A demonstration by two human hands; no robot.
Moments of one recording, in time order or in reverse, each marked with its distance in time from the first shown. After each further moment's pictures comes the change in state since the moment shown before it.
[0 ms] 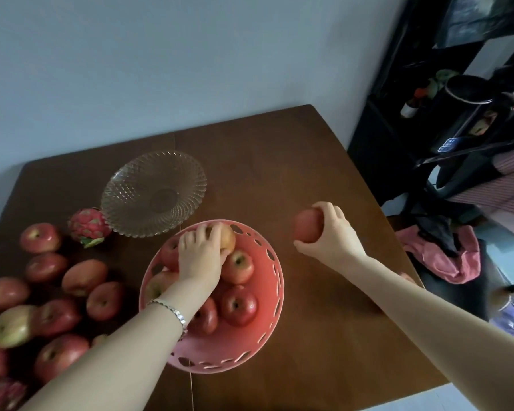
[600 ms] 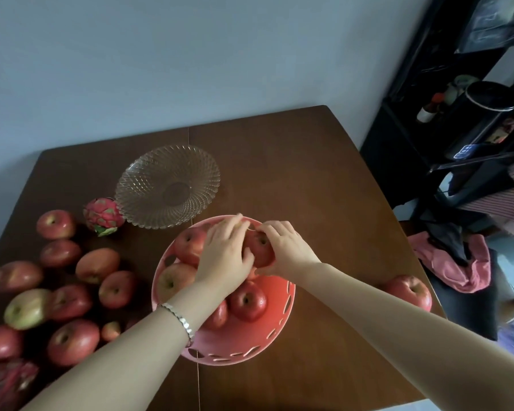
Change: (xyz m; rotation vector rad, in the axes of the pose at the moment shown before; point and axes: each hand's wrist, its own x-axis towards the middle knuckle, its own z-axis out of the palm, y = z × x) left_hand -0.017 0.008 -0.010 -0.335 0.125 0.140; right_hand -0.001 -0.048 0.070 -0.211 -0.312 -0.361
